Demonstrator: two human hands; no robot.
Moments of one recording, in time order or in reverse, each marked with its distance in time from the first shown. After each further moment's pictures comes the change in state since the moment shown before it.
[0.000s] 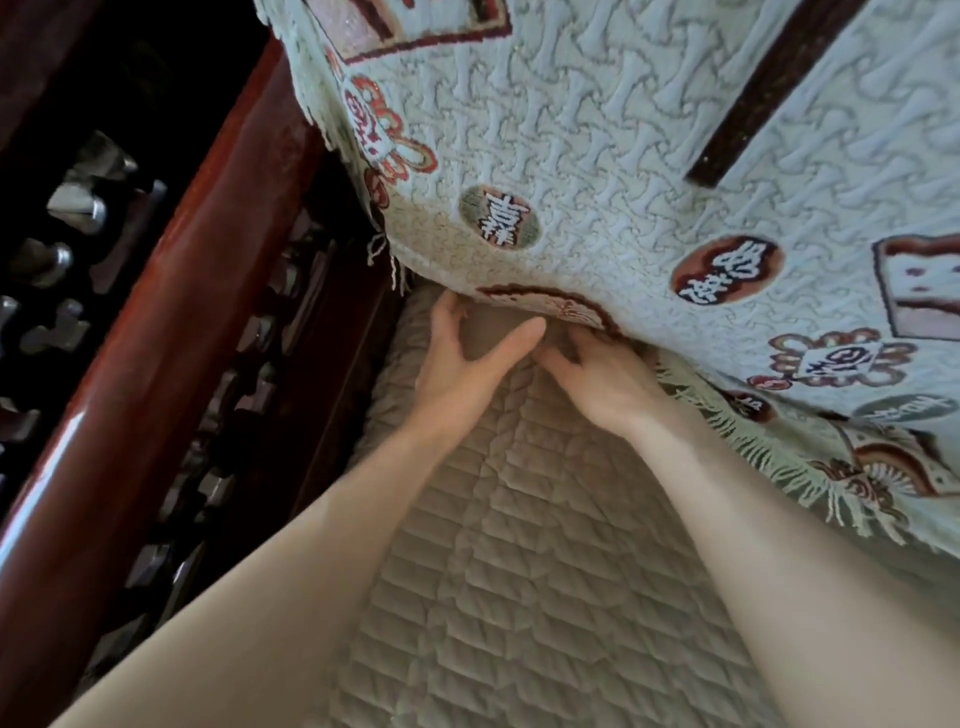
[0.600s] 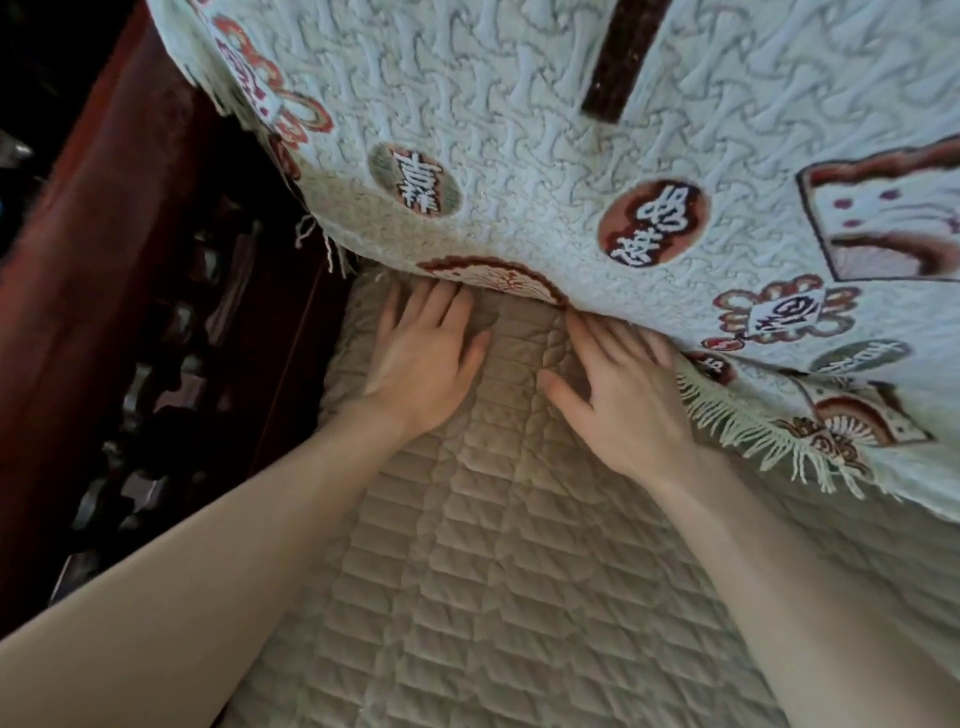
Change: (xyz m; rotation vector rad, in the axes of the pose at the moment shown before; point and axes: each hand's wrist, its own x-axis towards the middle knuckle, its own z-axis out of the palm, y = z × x) left_hand 0.019 -0.022 0.006 1.210 -0.109 0.522; right_hand -0.051 0.047 0.012 -0.221 0.353 -0.169
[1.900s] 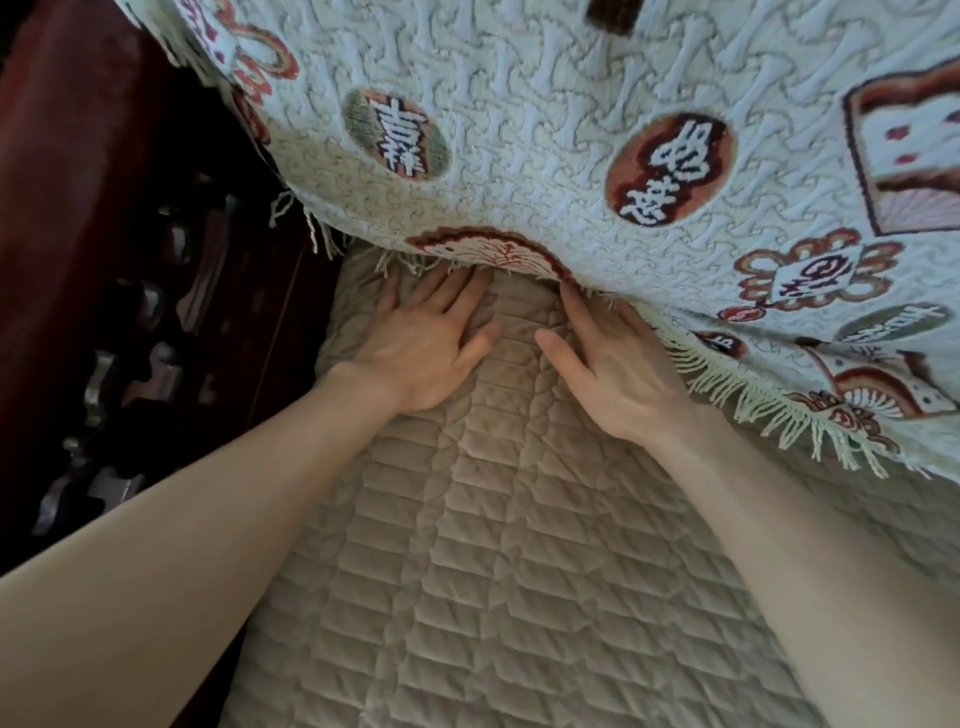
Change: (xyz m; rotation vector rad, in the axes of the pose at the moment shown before) left_hand 0.015 -0.010 0.010 0.143 -0.301 0.043; right_hand 0.015 0.003 0.007 0.150 -0.274 0.075
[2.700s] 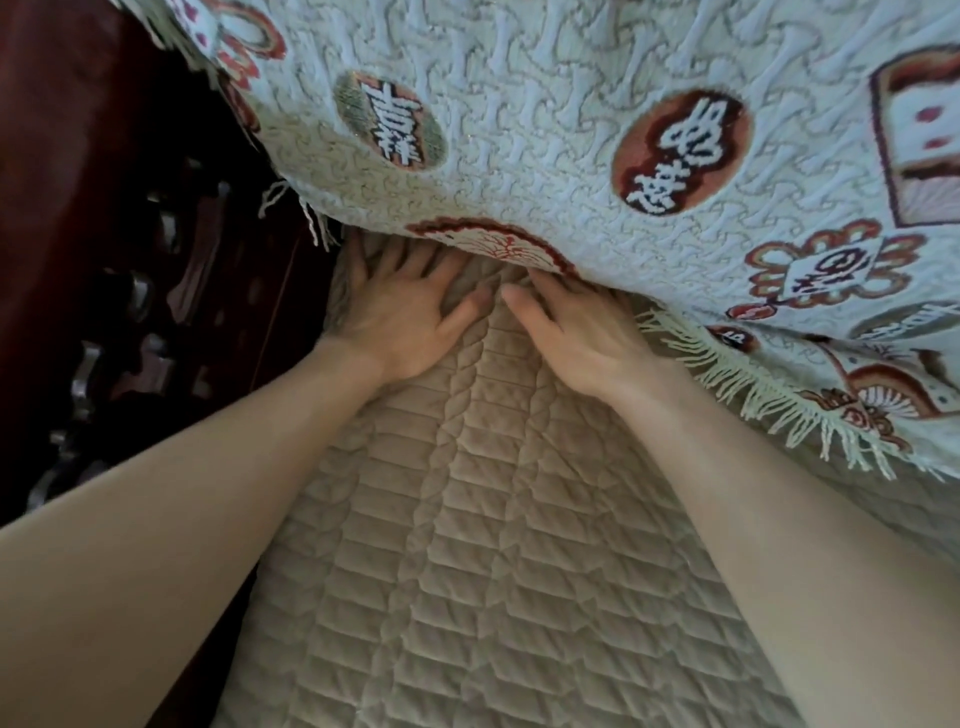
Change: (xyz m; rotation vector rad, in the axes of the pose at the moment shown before) left_hand 0.011 -0.015 -0.002 0.013 0.138 -0.080; right_hand 0.036 -0.019 0.001 0.104 -0.022 -0.012
